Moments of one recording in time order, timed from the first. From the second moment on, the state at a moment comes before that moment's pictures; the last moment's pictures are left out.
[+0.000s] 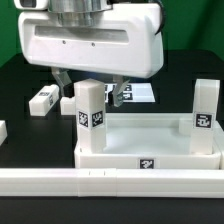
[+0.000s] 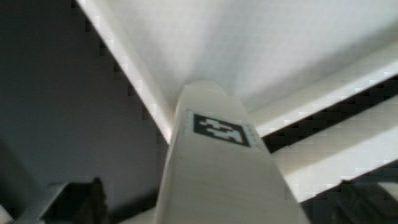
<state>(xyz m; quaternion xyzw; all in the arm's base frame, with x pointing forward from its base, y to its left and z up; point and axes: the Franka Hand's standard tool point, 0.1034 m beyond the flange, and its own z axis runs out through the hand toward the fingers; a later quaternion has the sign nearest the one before) 0.619 -0.061 0.105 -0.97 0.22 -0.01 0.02</state>
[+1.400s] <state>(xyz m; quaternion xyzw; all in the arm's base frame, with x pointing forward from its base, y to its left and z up) 0.618 -0.066 0.104 -0.98 -0.21 -0.01 0.00</state>
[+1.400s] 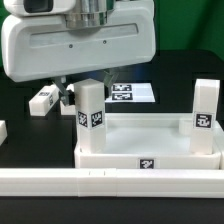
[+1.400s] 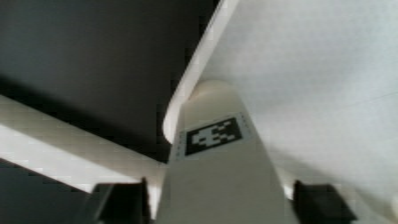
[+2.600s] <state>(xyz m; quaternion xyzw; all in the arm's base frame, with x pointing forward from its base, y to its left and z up) 0.617 -0.066 0.103 -0.99 0.16 -0.01 0.01</state>
